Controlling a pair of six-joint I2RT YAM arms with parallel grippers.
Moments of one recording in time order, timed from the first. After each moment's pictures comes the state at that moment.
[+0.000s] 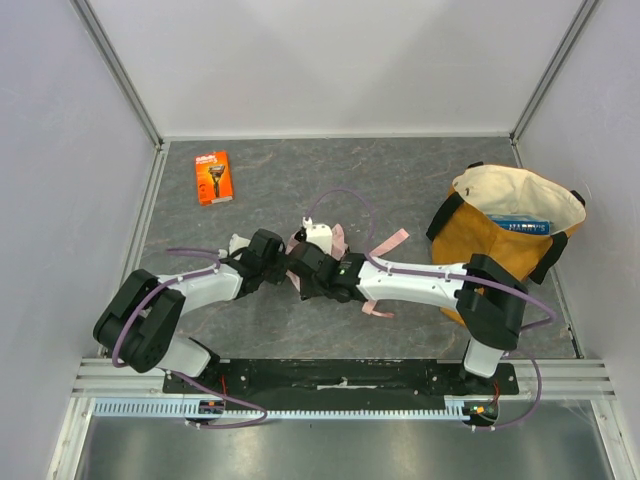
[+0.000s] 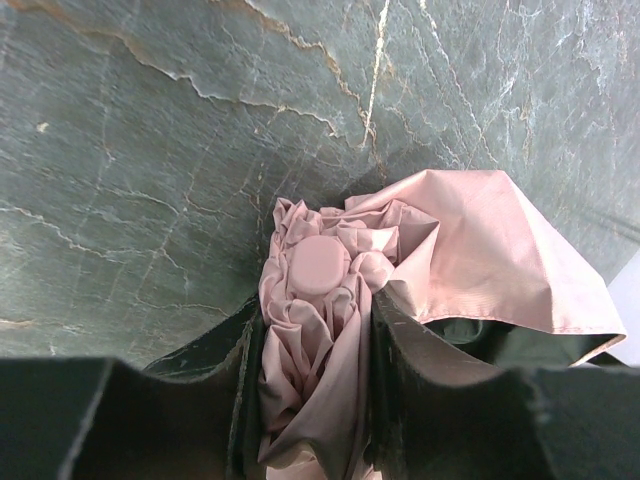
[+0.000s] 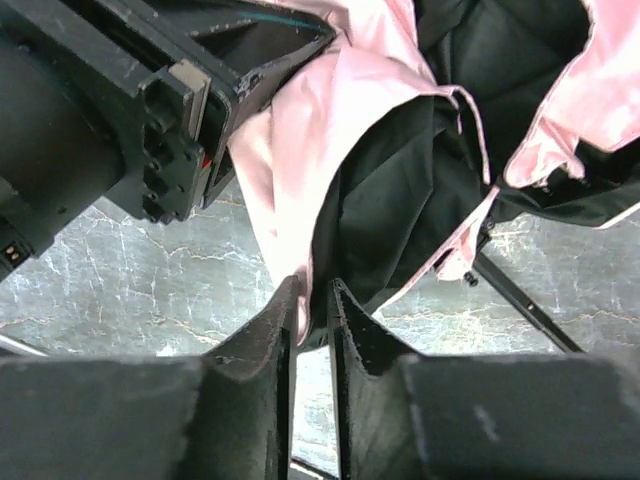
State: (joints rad) left arm -0.56 1.45 0.57 -0.04 -0.22 -1.56; right arm 1.13 1.75 1.23 -0.39 0.36 0.87
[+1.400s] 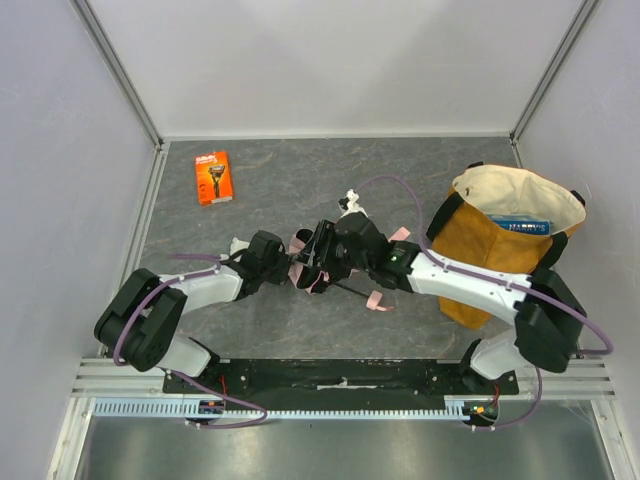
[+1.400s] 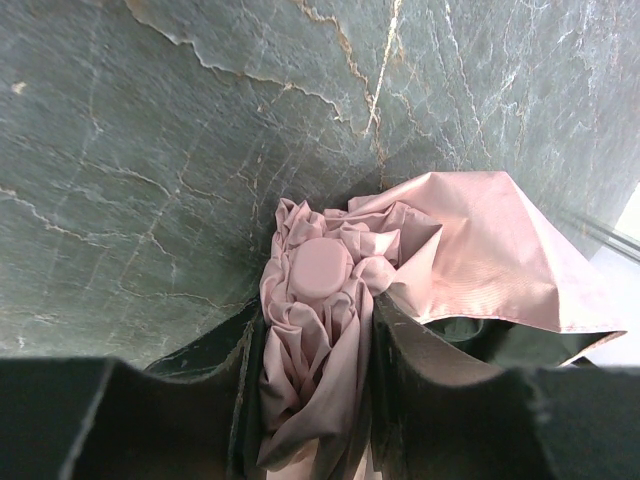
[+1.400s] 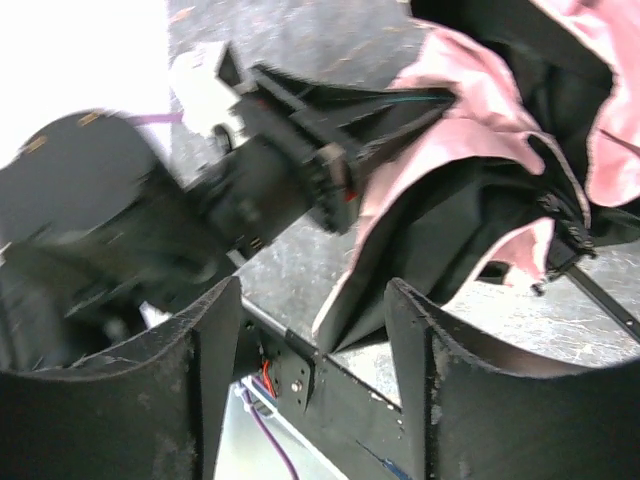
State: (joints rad) left arm -0.55 1.45 0.55 0.01 -0.19 -1.64; right arm 0.96 1.43 1.01 -0.11 0.03 1.02
